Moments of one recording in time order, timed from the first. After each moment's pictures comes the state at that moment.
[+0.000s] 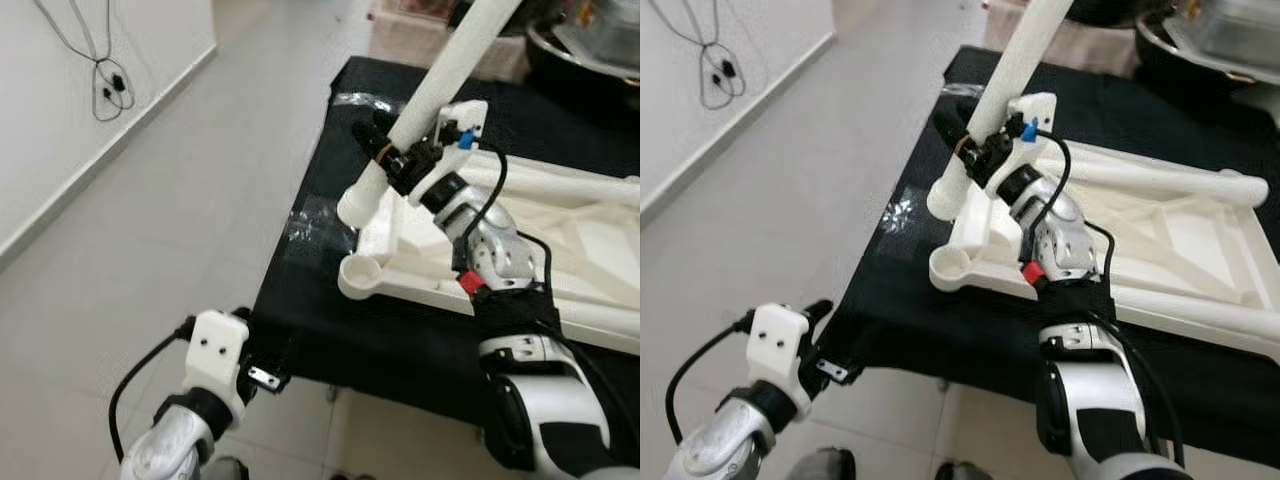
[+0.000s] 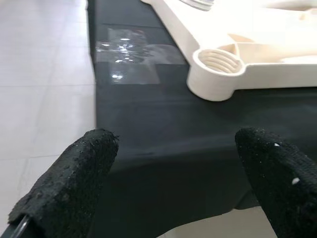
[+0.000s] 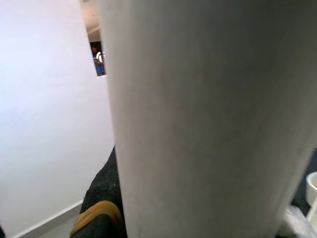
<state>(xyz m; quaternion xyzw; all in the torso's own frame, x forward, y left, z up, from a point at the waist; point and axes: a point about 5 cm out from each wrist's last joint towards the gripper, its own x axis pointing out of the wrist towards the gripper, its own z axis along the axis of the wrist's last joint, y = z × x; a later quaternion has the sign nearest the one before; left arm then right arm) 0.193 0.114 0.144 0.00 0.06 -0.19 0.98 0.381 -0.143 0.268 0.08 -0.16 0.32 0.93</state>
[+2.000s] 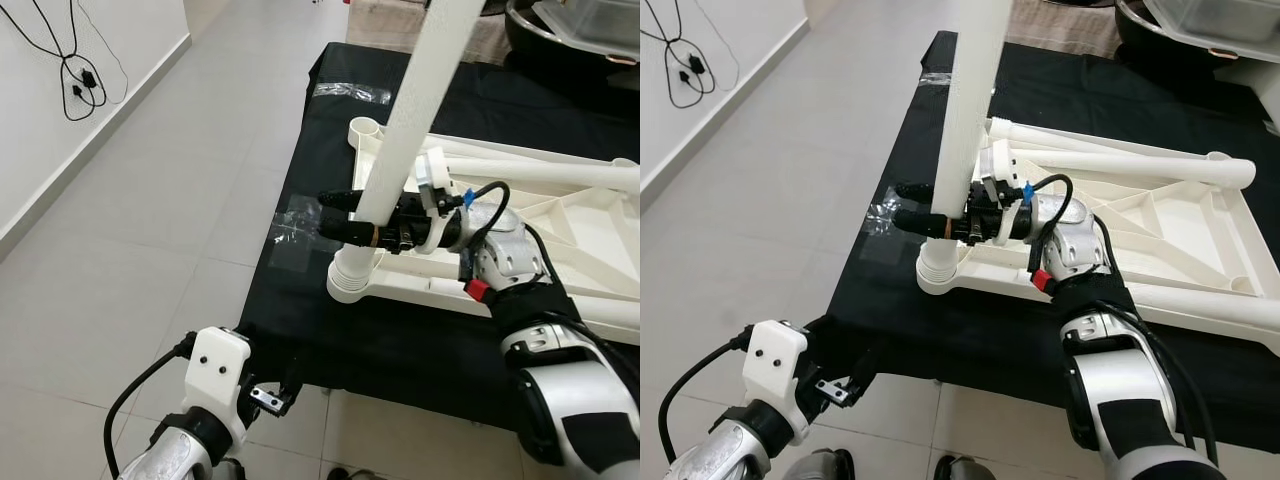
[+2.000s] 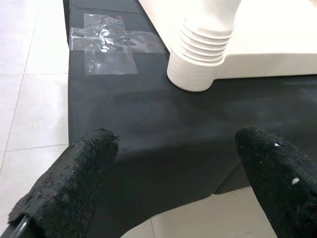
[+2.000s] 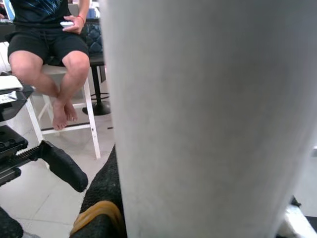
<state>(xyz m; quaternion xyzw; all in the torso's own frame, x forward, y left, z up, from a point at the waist) 0.173 0.114 0.144 -0.01 0.08 -0.21 0.98 0.357 -0.136 0.241 -0.08 -0.10 0.66 0.74</state>
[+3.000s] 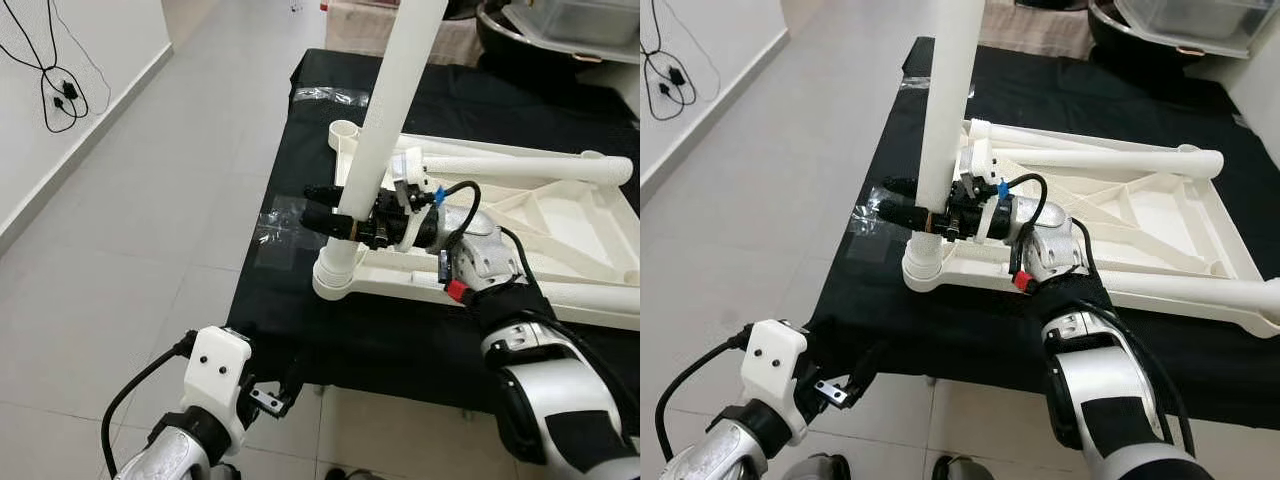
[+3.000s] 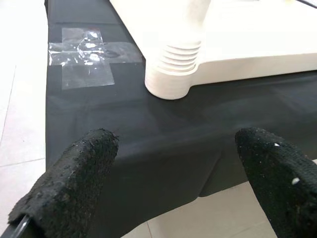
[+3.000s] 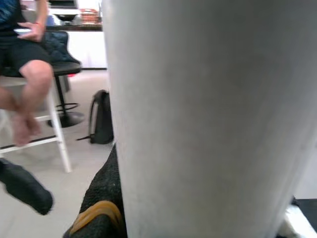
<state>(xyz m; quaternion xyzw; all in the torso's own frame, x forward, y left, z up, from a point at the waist) 0.174 0.115 0.150 0.00 0.07 -0.21 0.97 0.363 -0.119 0.229 -0.05 -0.11 0.61 0.78</state>
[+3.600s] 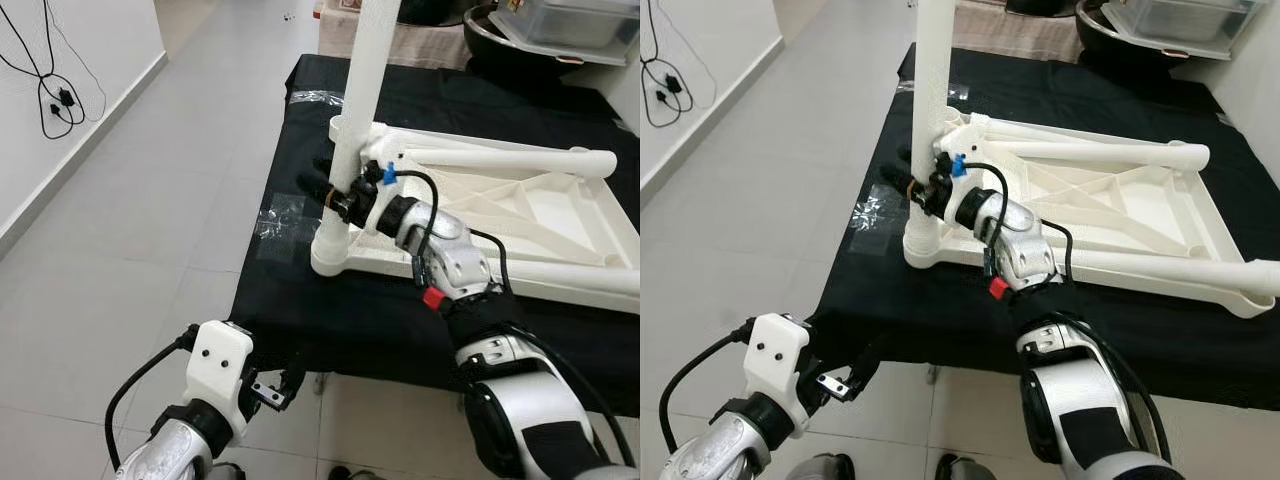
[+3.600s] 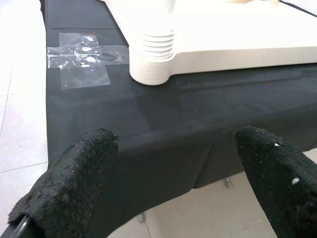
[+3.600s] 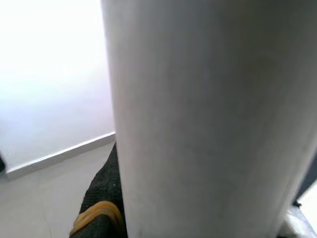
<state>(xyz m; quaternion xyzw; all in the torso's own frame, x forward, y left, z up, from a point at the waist) 0.179 0.113 0.151 0.00 0.07 -0.21 0.97 0.385 -0.098 0.233 -0.01 -0.07 0.37 0.92</state>
